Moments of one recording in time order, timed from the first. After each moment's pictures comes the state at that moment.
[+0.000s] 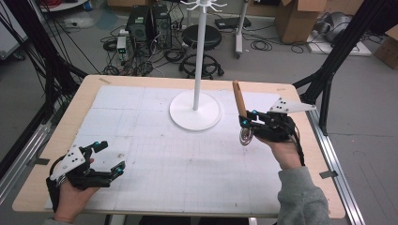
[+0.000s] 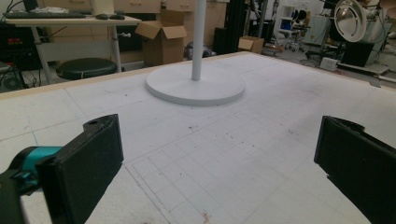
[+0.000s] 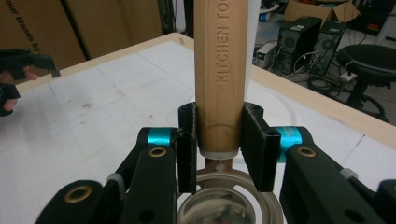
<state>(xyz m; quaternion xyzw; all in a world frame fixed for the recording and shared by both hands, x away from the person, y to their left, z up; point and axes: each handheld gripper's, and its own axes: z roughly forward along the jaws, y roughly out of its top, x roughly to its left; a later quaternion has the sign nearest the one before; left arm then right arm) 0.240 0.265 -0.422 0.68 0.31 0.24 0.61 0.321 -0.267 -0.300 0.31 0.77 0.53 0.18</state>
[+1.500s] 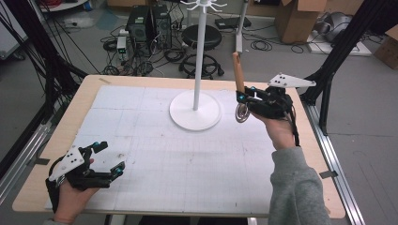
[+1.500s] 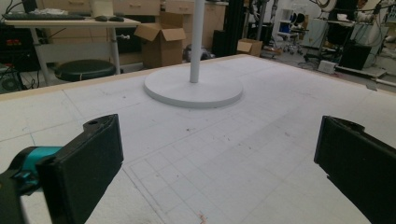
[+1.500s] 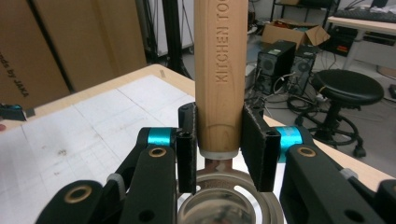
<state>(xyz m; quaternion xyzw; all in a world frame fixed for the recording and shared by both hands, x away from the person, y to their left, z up) 0.238 0.265 -0.420 0.68 0.31 0.24 0.62 0.353 -0.249 -0.258 0.32 0.74 0.55 0.21</state>
